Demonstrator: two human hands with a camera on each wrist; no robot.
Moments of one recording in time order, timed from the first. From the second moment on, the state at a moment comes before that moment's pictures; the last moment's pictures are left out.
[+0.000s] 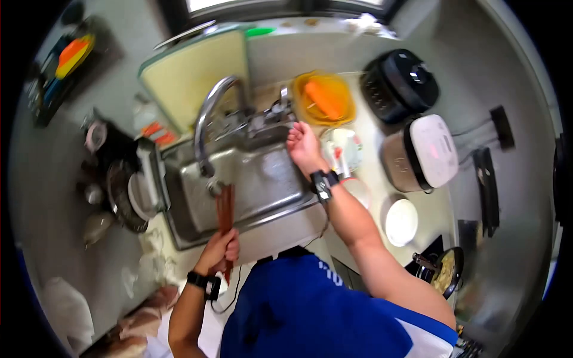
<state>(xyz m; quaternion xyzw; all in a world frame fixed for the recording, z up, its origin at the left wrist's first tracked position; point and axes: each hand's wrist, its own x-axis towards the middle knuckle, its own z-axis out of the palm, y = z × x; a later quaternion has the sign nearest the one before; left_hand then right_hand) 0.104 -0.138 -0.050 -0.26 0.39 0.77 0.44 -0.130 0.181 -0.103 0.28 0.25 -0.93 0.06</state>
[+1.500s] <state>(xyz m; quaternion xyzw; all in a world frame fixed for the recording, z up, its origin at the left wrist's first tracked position) -0.001 -0.132 -0.154 -0.36 -0.01 0.93 -0.06 -0.045 0.022 -0.139 -0.28 0.91 -0.12 0.27</state>
